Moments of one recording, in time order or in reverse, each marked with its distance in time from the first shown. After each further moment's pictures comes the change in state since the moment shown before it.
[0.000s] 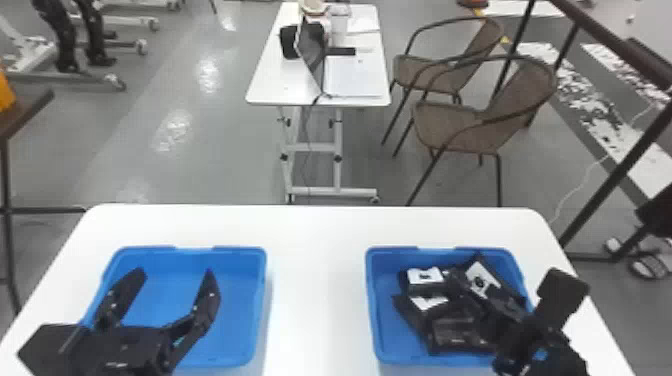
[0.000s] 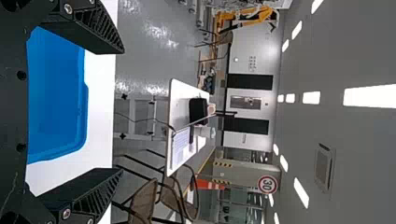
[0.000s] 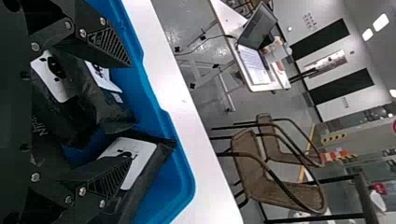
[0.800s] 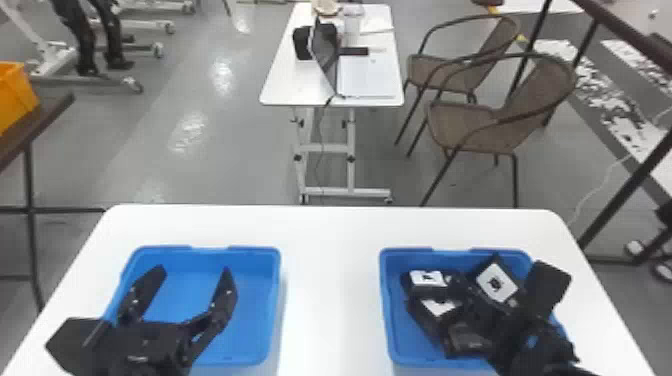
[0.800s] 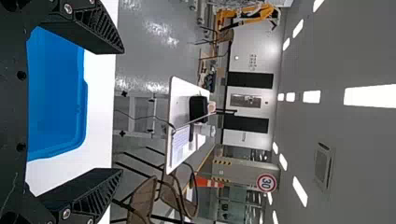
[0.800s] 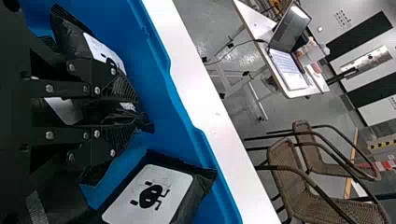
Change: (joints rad) left arm -0.015 0.006 -0.002 0.018 0.014 -0.005 -0.012; right arm -0.119 -0.017 0.042 0.161 -0.056 0.074 0.010
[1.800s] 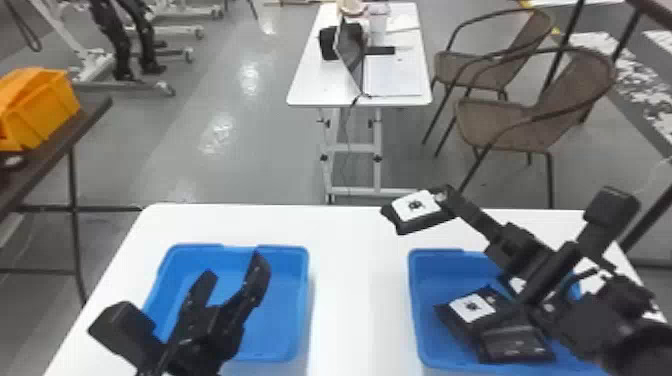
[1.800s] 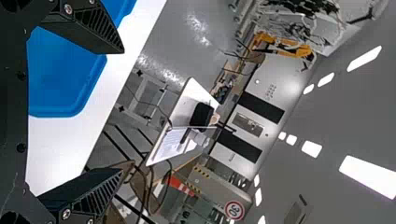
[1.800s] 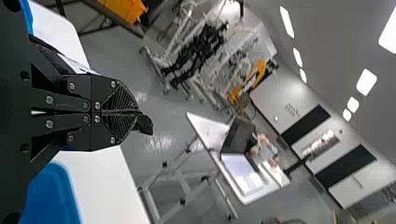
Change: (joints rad) left arm -0.063 -0.031 -0.041 0.046 0.400 0.032 0.067; right arm 0.018 -0.051 0.047 -0.418 -0.314 0.172 0.114
